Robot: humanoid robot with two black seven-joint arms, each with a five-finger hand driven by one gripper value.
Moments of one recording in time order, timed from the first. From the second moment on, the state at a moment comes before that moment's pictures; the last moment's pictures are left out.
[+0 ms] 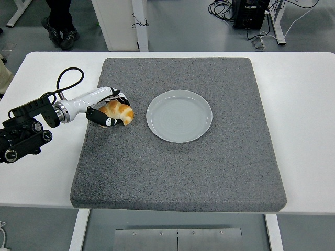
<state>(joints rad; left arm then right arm) -0.95 0.51 -0.16 -0.92 1.16 0.07 -0.34 -0.12 0.00 0.02 0.14 -0.10 0.02 0.41</state>
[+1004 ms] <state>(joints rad) -1.26 0.62 -0.16 -0.99 1.17 -0.08 -0.36 -0.12 0.00 0.02 0.14 -0.10 0.02 0.41</state>
